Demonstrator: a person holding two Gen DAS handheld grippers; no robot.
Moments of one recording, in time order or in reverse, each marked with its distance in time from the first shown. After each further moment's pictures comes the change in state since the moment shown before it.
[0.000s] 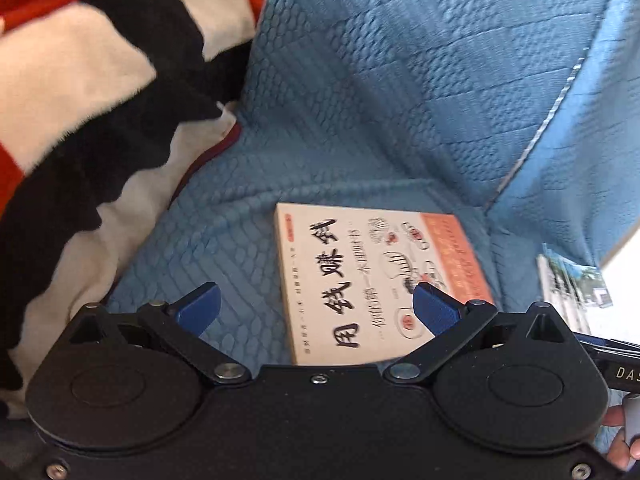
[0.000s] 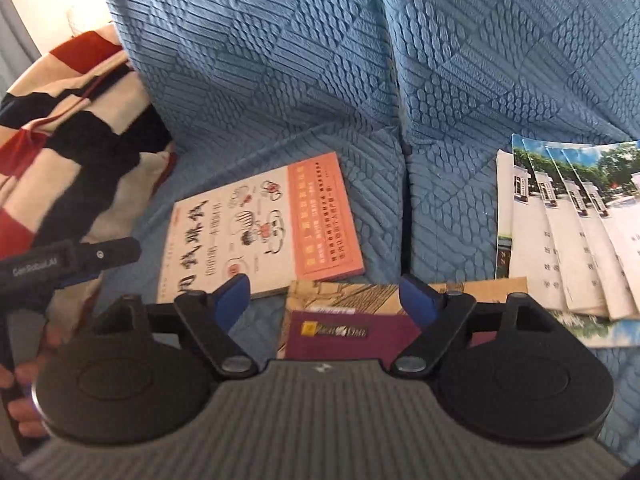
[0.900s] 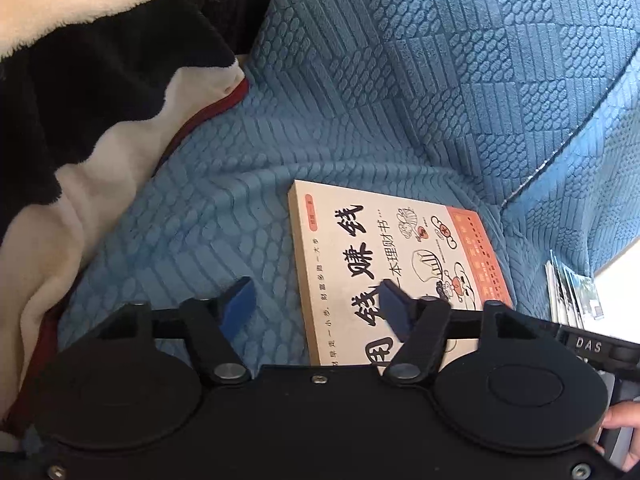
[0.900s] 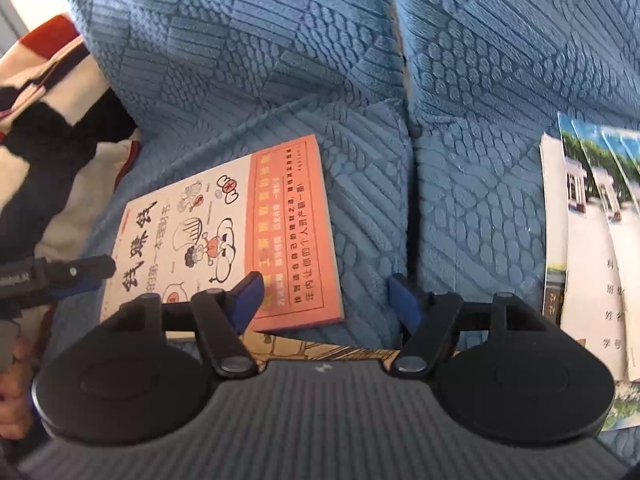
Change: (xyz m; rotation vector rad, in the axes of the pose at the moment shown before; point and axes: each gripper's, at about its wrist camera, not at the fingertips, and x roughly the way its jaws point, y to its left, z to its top) left arm 0.048 0.032 -0.001 -0.067 0.064 -0.099; right arm 0.074 -0.024 0.012 0.017 0.060 0.050
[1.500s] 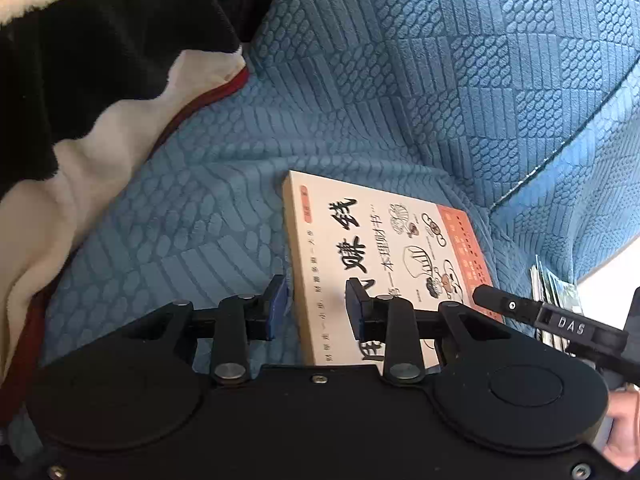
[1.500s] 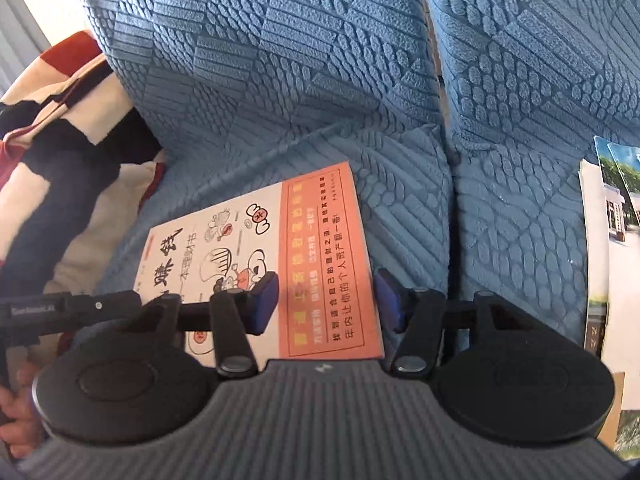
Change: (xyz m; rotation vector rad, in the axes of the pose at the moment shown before) left arm 0.001 0.007 -0.003 -0.048 0.014 -0.057; right arm 0.006 0.010 0.011 -0.020 -0.049 0.082
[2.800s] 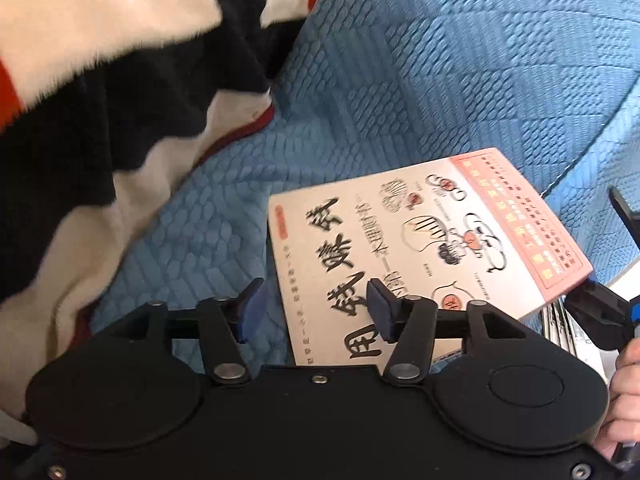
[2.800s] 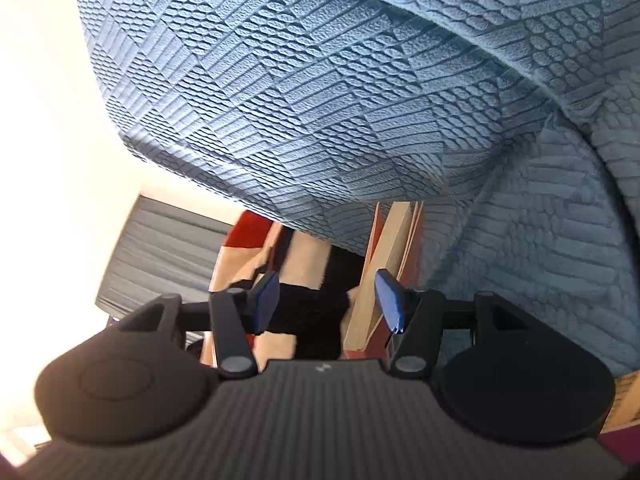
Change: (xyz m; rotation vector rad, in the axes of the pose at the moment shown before) left arm -0.029 -0.005 0.003 0.001 -0.108 0.058; right arm -0.020 -0.036 0.020 0.566 -0.227 0.746
